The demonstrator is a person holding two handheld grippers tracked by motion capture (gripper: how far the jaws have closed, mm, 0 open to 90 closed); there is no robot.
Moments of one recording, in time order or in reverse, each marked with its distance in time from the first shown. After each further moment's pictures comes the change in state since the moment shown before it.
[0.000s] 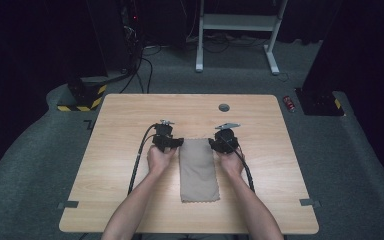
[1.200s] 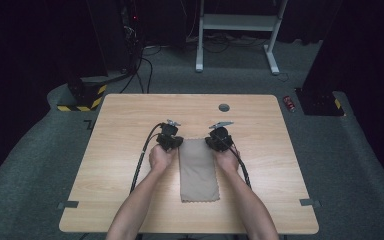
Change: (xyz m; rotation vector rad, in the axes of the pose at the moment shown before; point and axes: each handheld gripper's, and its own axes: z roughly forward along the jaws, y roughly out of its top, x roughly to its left) left arm -0.008 0.006 0.009 0.028 -0.048 0.110; right arm 0.004 0.006 0.022 0.045 0.085 -0.056
